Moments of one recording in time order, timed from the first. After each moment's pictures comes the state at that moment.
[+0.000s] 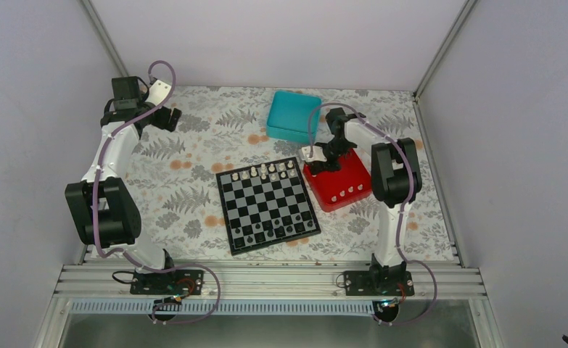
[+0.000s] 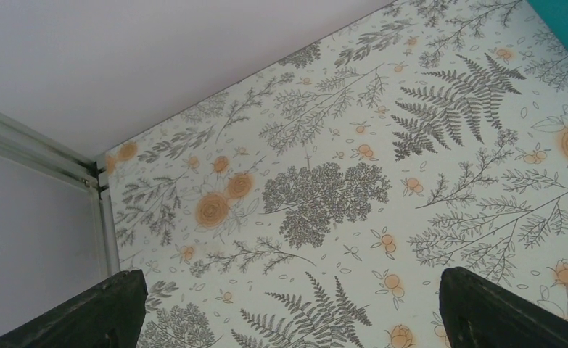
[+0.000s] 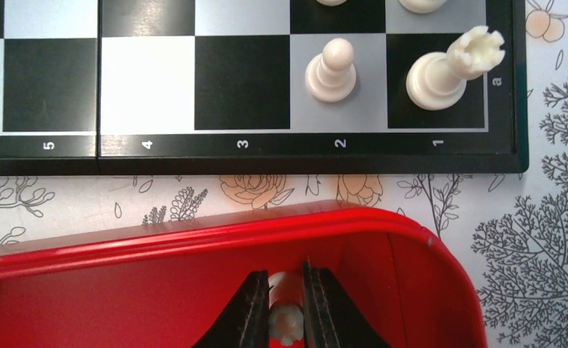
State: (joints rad) left arm 0.16 1.61 1.37 -0.44 0.26 0.52; right arm 0.26 2.11 1.55 -0.99 -0.49 -1.59
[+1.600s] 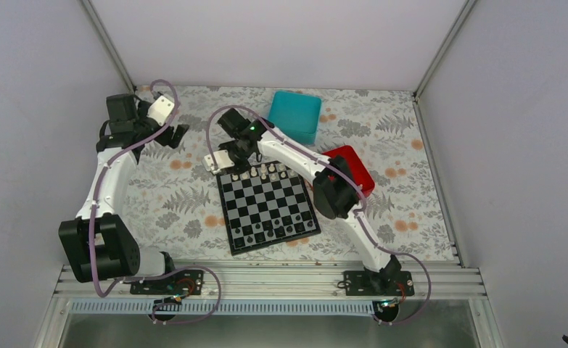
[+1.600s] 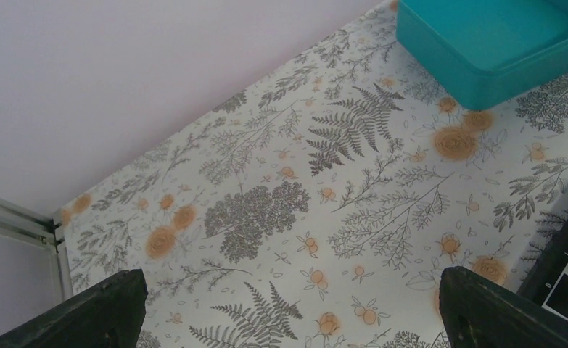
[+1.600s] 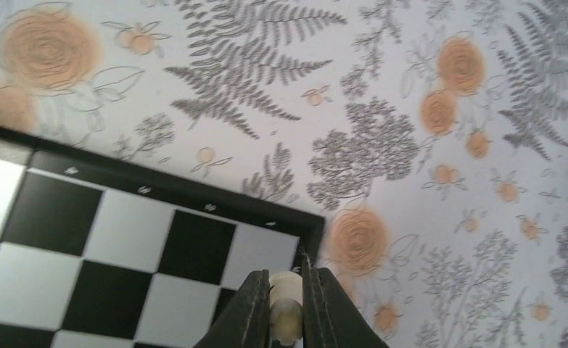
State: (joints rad) left arm 0.17 1.37 1.14 -0.40 0.45 0.58; right arm 0.86 2.39 2.23 -0.97 -0.38 -1.25
